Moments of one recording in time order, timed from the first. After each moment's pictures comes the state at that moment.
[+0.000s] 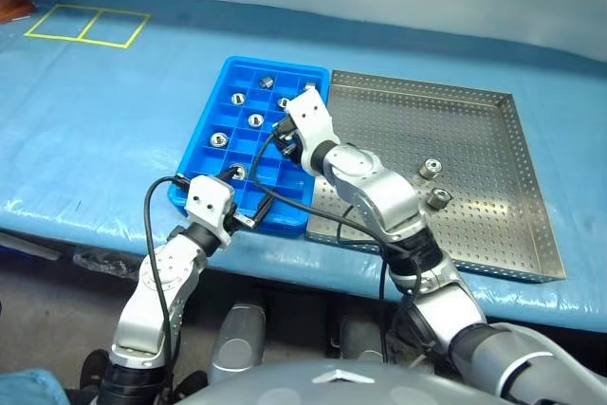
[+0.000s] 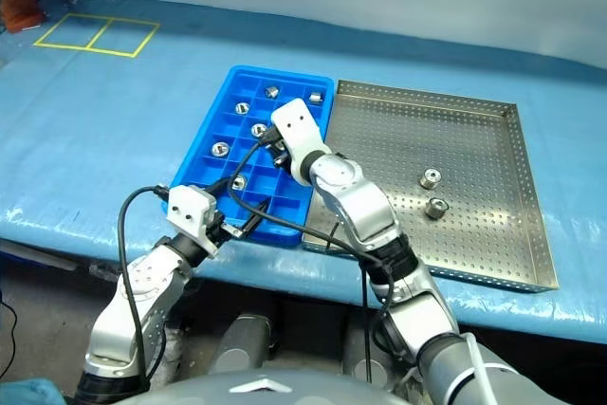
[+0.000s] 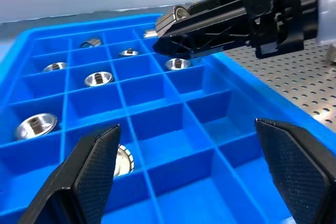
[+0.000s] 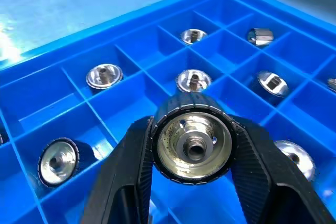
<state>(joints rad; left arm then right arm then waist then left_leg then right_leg) 0.17 0.28 -0.09 -0.52 -0.17 0.35 -0.34 -0.63 -0.03 0.32 0.04 0.11 0.75 0.20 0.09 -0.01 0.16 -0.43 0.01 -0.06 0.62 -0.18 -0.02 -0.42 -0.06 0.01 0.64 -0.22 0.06</state>
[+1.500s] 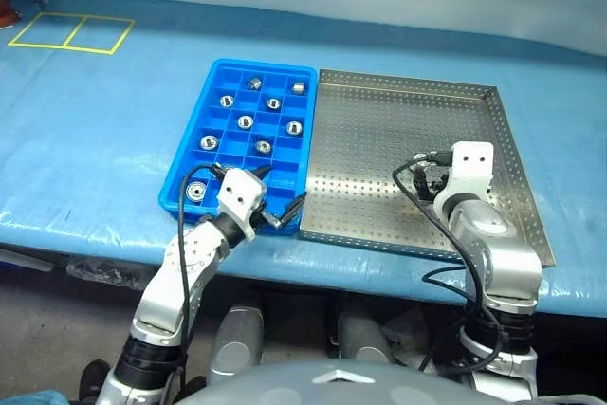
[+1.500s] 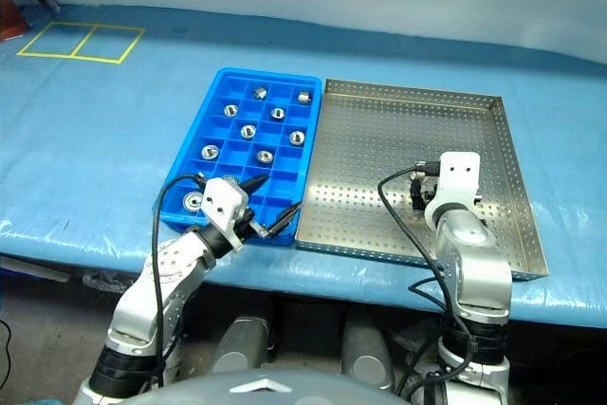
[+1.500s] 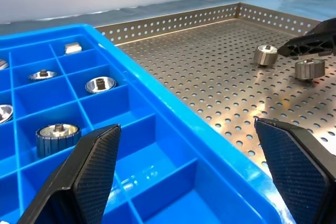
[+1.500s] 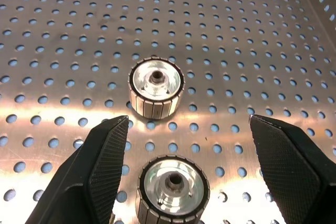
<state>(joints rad) 0.02 0.28 -0.21 -0.43 -0.18 0.38 -0.46 -0.13 -0.18 -0.24 -0.43 0.06 1.01 0.02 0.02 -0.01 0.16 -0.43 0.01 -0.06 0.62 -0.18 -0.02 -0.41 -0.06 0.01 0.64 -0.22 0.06</state>
